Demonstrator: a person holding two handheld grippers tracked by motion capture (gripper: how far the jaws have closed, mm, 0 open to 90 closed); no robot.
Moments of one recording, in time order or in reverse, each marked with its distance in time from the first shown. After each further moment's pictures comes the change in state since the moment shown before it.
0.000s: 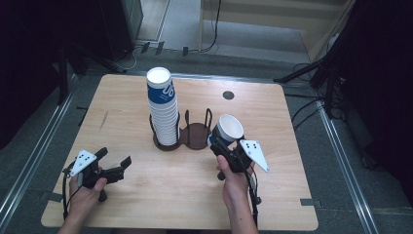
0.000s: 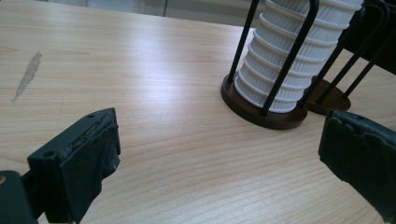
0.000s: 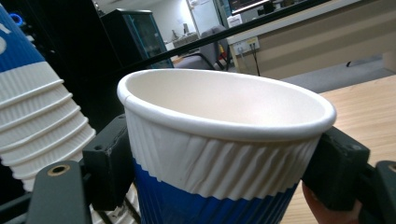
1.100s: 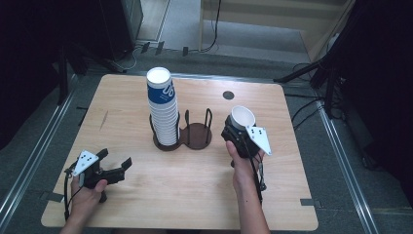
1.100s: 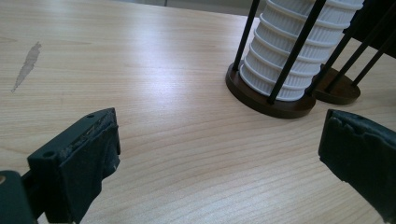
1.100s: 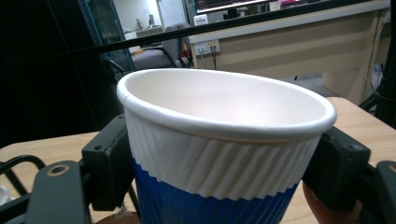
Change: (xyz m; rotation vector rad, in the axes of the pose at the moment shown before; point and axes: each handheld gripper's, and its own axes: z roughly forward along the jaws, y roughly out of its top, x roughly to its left) left arm 0.002 -0.005 0.003 0.027 0.008 0.017; right arm -0.032 0.010 0.037 0.012 -0.161 -0.146
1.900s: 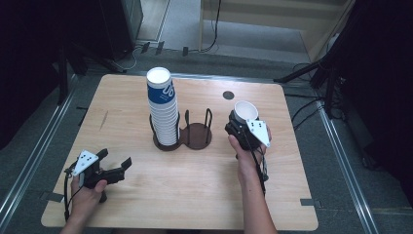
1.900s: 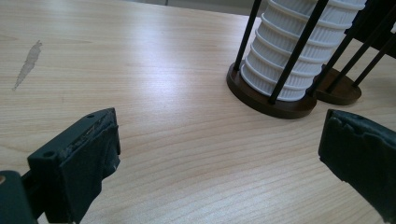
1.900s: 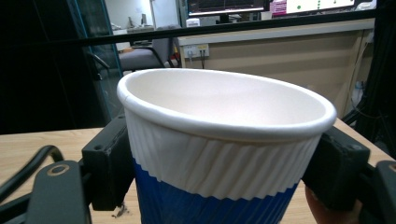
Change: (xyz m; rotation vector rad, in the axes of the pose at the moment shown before) left arm 0.000 0.000 0.000 0.002 0.001 -0.008; right arm -0.015 -0.007 0.031 -0.020 -0.038 -0.090
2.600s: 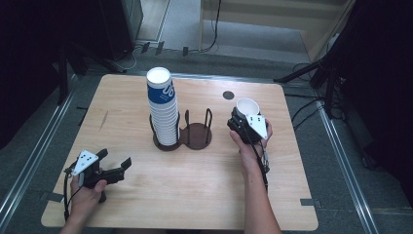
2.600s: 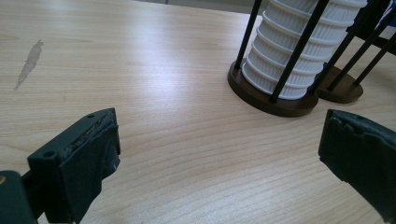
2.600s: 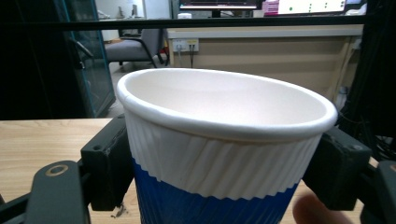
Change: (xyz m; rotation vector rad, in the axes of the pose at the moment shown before) left arm 0.001 0.000 0.000 0.007 0.002 0.006; right arm -0.011 -0.011 0.030 0.016 -0.043 -0.068
